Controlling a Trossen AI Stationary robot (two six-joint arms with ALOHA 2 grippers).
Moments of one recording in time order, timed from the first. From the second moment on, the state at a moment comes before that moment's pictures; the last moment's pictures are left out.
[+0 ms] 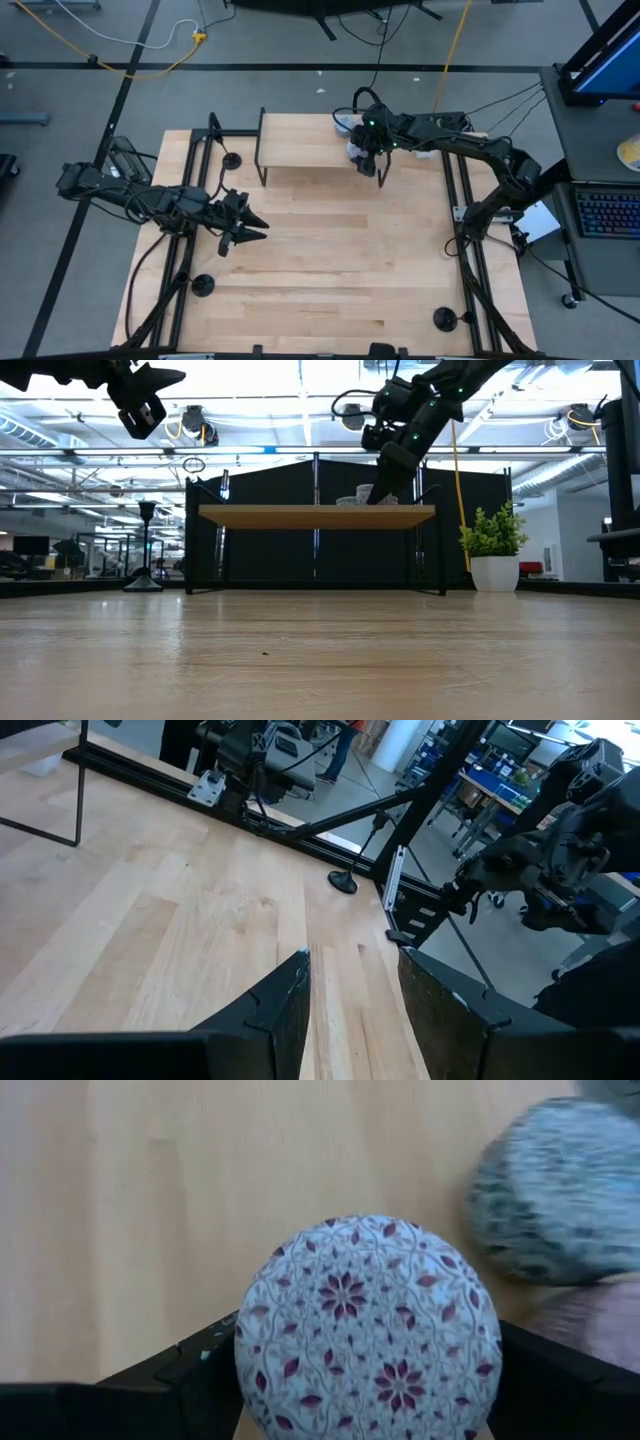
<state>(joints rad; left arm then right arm) -0.21 0.73 0.48 0.07 0.03 -0.47 -0.55 1.60 1.26 -0.53 -0.10 -0.34</state>
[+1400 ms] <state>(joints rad) -0.21 0.73 0.48 0.08 0.02 -0.48 -0.55 1.60 1.26 -0.48 -0.05 -0.36</state>
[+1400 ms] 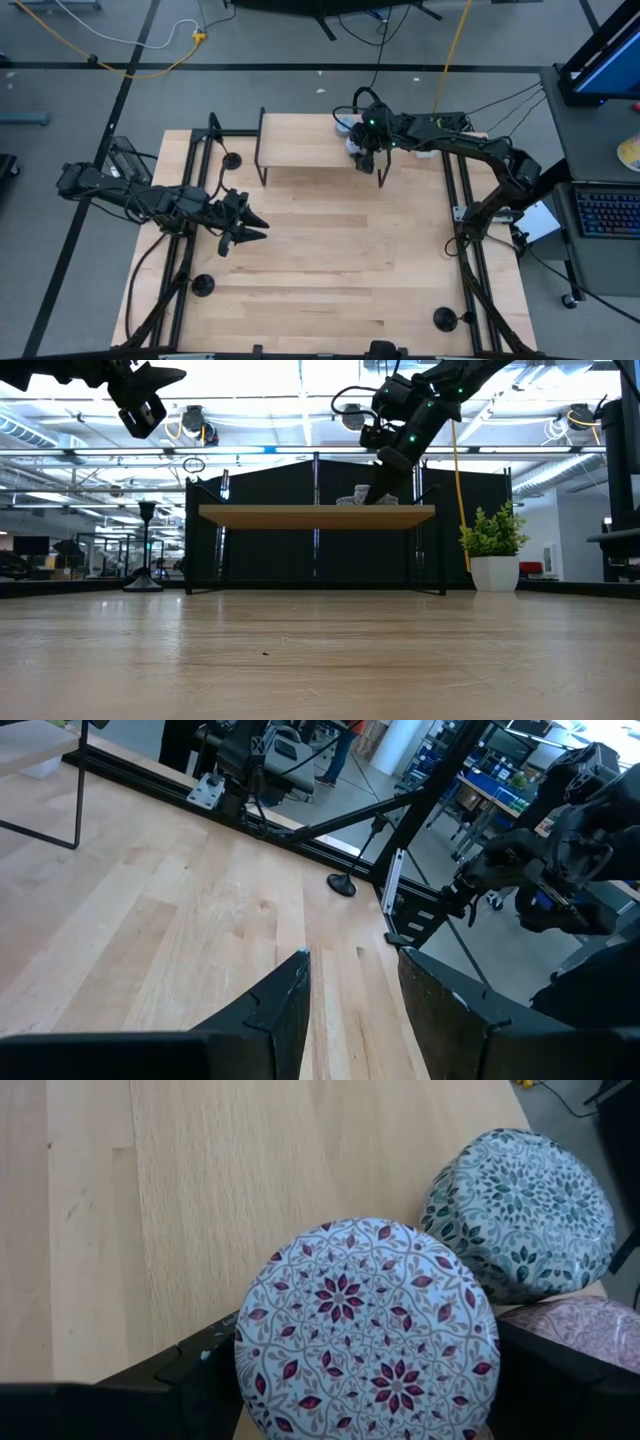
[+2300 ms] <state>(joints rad) -0.21 0.73 0.48 0.08 0.02 -0.47 -0.55 1.59 1.26 -0.48 -0.05 -0.30</state>
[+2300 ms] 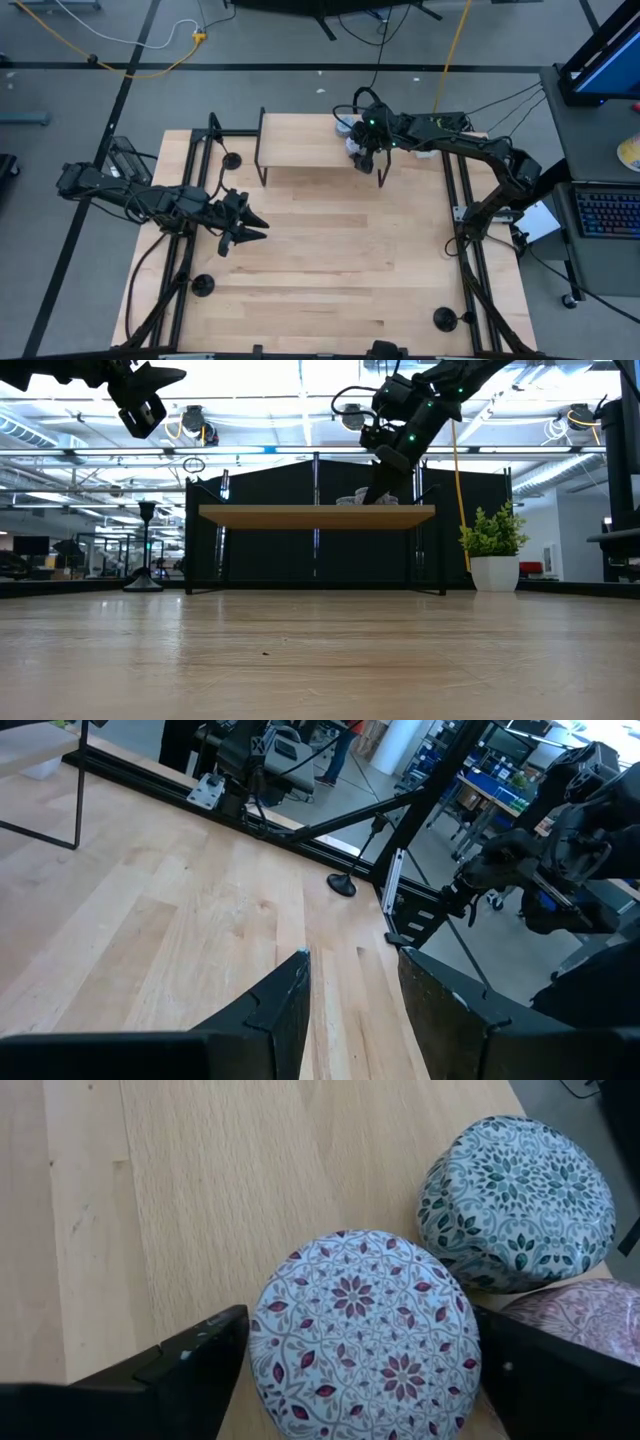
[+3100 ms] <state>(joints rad) -0.21 0.73 0.48 0.08 0.02 -0.48 -0.50 1.40 1.26 -0.52 -0.05 -0.26</state>
